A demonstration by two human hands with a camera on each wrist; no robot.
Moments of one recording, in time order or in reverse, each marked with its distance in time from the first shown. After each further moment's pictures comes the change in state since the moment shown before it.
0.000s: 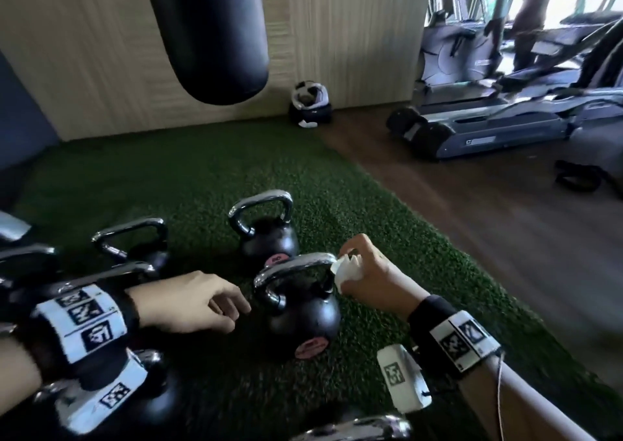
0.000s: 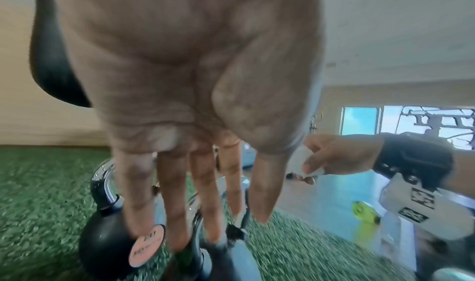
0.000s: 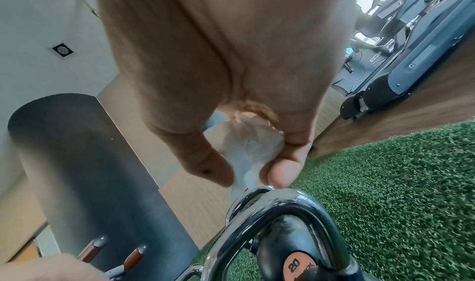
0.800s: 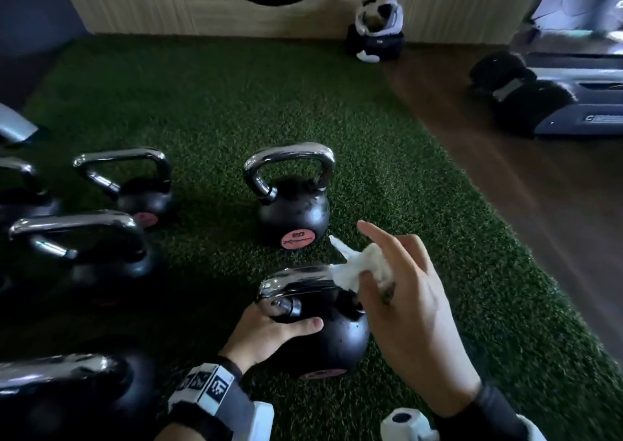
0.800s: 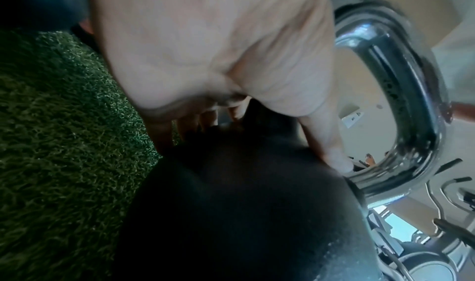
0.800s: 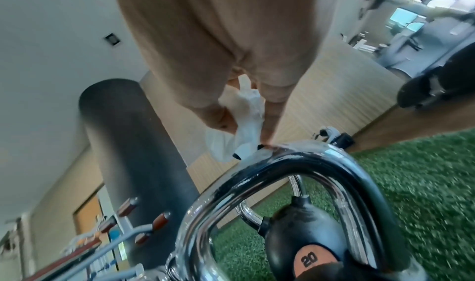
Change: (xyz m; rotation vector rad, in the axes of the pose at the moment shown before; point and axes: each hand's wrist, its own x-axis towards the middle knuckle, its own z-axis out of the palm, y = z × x) left_hand 0.189 -0.028 0.157 -1.123 0.462 -0.228; right_hand 0.065 0.019 0.059 0.018 0.217 -0.230
